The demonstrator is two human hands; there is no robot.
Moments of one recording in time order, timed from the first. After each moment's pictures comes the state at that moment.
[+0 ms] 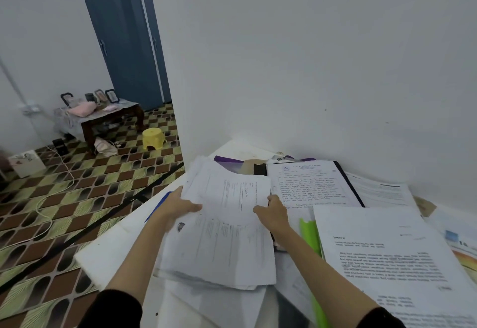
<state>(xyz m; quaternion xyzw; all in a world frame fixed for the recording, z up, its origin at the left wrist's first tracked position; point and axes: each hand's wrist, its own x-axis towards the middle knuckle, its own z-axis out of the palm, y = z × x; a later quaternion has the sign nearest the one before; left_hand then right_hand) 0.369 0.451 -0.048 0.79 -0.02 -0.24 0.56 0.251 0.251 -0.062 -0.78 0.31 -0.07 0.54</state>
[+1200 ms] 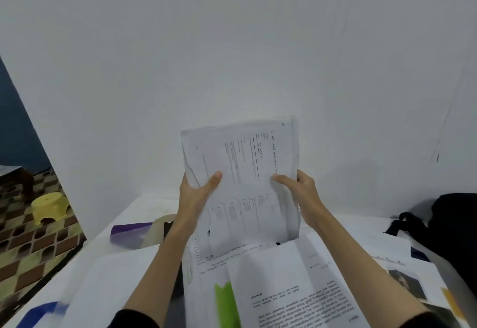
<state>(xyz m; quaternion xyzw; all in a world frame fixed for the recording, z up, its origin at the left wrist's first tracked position) 0.322 0.183 0.041 0.59 -0.27 -0.16 0.74 0.165 0.025 0.041 -0.62 0.23 -0.37 0.65</state>
